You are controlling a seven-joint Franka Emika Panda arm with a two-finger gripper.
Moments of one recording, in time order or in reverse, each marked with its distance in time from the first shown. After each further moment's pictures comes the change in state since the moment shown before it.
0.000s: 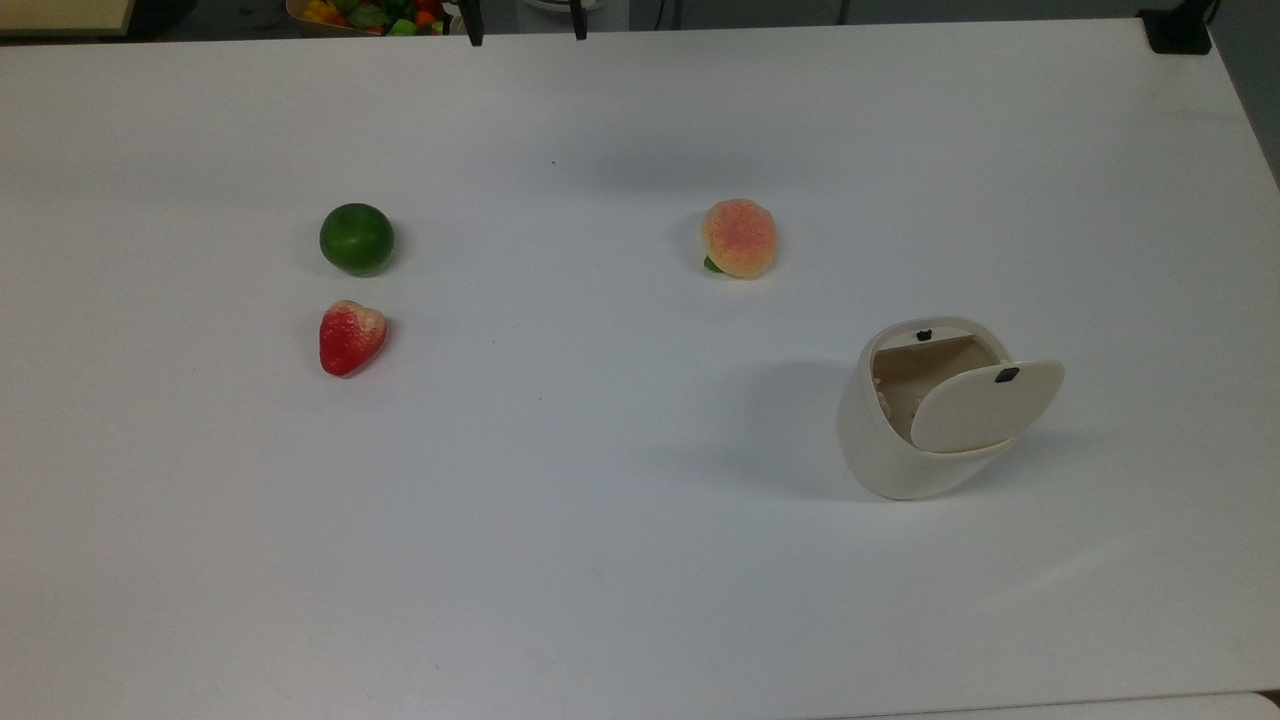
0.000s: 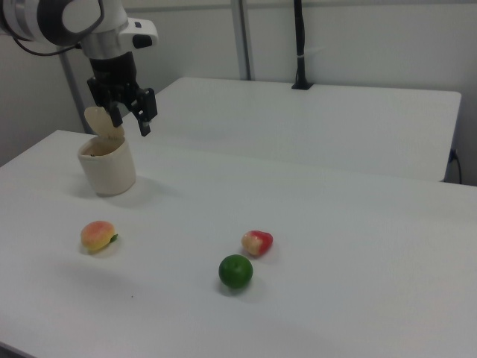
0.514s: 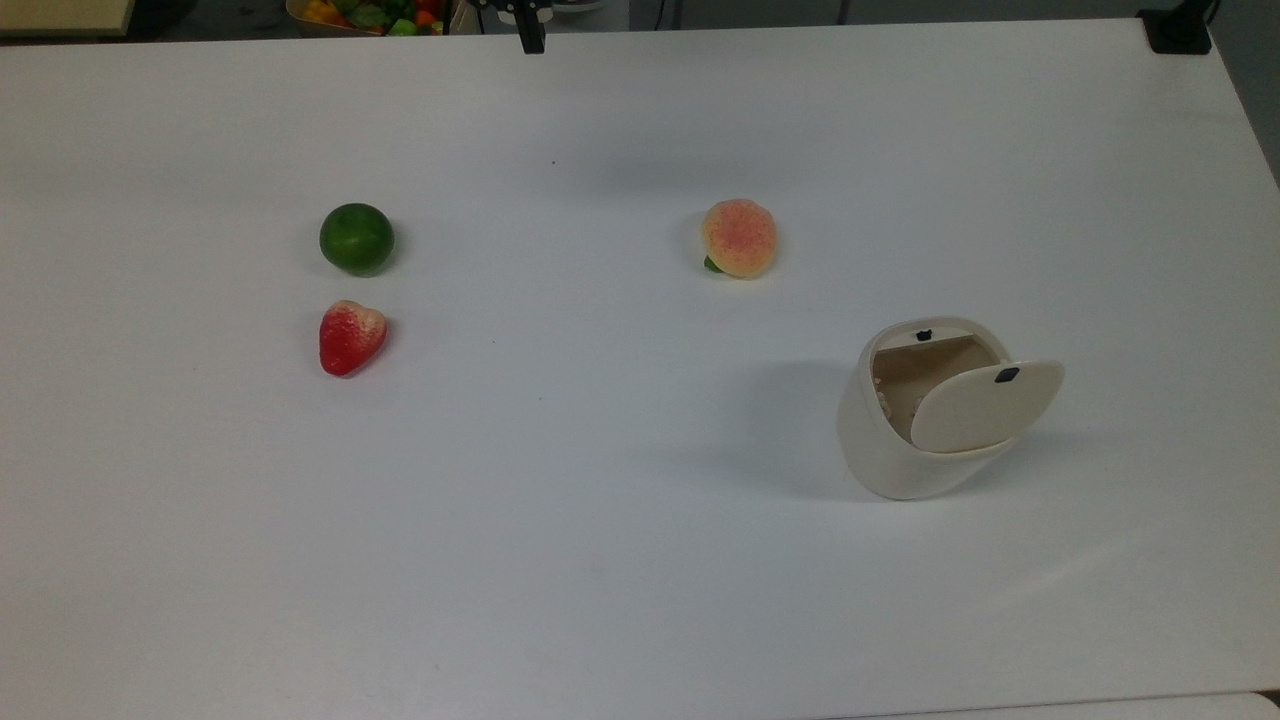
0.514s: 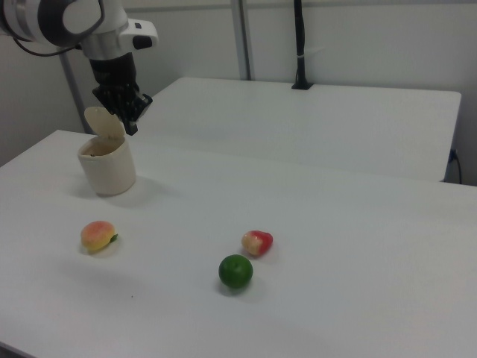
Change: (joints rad) arm 0.001 0.003 0.000 -0.001 0.007 0.000 -0.004
